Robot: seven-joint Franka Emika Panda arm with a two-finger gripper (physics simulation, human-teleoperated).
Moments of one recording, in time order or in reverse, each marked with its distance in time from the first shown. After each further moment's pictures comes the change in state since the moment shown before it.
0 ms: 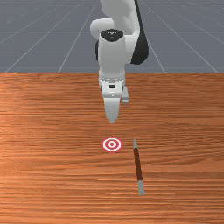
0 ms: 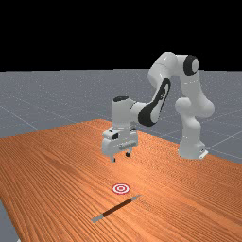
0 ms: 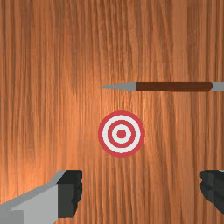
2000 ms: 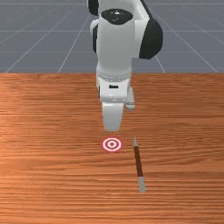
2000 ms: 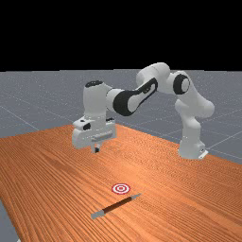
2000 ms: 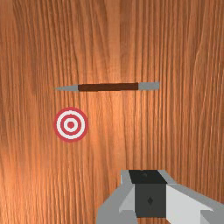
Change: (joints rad) arm 0.019 0.387 -0.017 0.850 -0.032 -0.483 0.028
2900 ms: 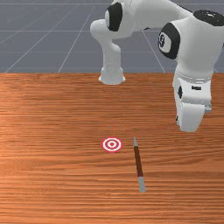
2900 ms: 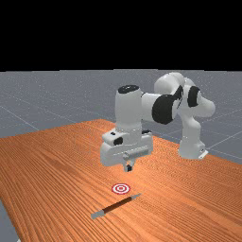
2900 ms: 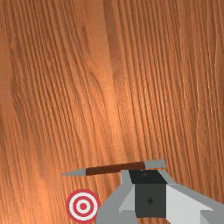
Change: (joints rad) arm 0.241 0.189 0.026 0.325 0.018 -0.143 0.401
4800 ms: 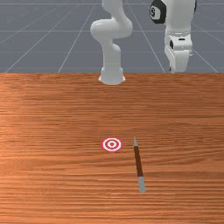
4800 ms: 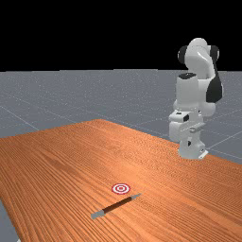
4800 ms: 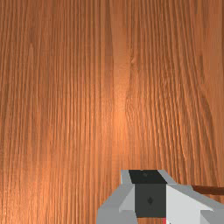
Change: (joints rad) arm 0.121 -0.975 0.087 -1.430 0.120 0.462 -0.012
